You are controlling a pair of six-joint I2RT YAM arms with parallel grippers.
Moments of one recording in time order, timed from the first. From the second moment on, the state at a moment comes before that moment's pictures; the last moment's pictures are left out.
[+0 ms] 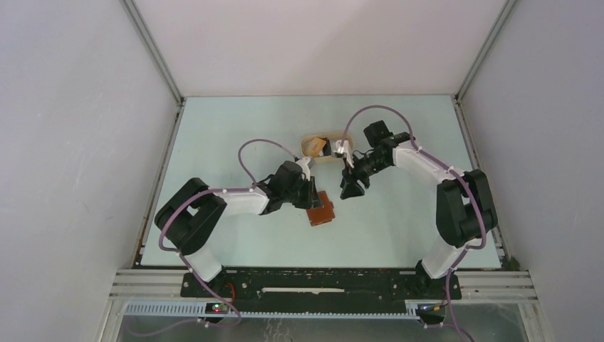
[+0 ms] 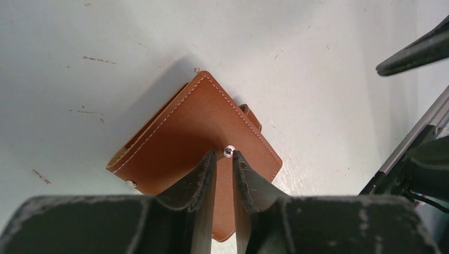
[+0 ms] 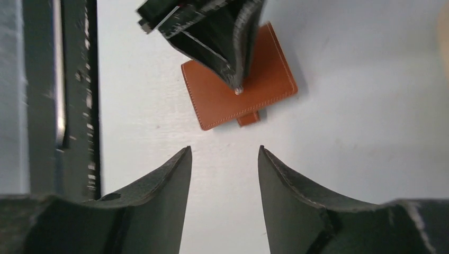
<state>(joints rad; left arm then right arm) -0.72 1.68 0.76 0.18 0.24 -0.59 0.37 1.72 1.23 -0.79 -0.89 -0.76</state>
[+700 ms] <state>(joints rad) -0.71 1.46 0.59 0.21 0.21 -0.61 0.60 1.82 1.23 -0.71 -0.58 -1.18</state>
